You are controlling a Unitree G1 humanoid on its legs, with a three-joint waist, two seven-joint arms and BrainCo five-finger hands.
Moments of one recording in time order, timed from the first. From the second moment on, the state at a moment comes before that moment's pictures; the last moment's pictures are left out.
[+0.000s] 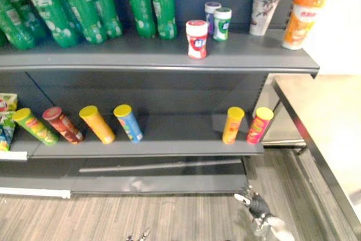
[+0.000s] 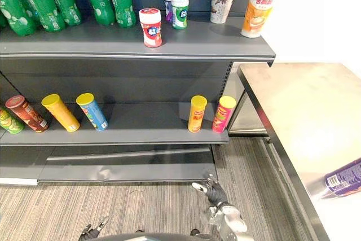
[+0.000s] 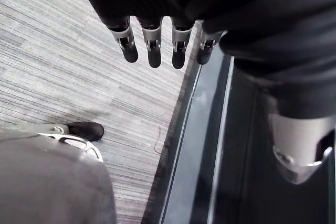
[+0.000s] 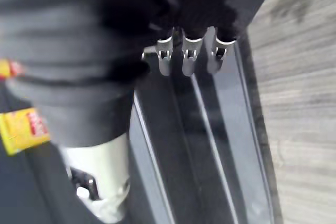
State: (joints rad) left arm 0.26 0.11 0.06 0.96 -0.27 -0.17 0.23; right arm 0.20 -0.14 0.13 0.60 0.43 -0.07 0.09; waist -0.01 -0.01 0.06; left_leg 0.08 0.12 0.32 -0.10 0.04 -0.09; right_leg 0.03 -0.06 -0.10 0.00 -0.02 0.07
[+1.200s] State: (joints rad) left arm 0.15 0.12 0.09 1.05 -0.28 -0.16 0.12; right arm 0.22 -0.03 -0.33 1.05 0.31 -0.14 0.01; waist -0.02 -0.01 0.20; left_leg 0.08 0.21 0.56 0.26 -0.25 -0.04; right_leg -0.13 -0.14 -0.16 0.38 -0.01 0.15
